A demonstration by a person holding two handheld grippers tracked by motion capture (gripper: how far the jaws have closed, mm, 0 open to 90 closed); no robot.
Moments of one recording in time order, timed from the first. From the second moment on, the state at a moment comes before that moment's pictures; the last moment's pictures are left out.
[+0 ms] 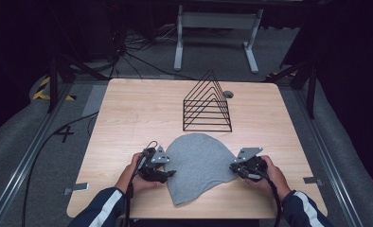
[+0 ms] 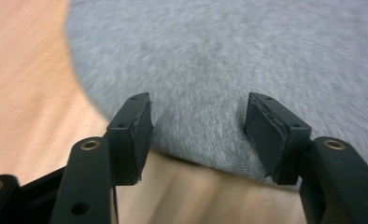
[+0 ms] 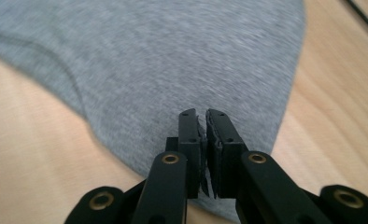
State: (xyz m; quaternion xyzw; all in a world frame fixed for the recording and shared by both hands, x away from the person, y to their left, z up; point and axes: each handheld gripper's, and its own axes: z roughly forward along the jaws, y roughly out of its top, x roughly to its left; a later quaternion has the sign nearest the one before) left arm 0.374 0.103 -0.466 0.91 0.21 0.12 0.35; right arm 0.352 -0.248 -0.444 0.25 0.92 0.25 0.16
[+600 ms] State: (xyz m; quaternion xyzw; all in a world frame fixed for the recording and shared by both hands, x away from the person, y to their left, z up) left arm 0.406 0.117 -0.464 0.87 0.31 0.08 0.37; right arm 0.336 -0.241 -0.427 0.25 0.90 0.32 0.13
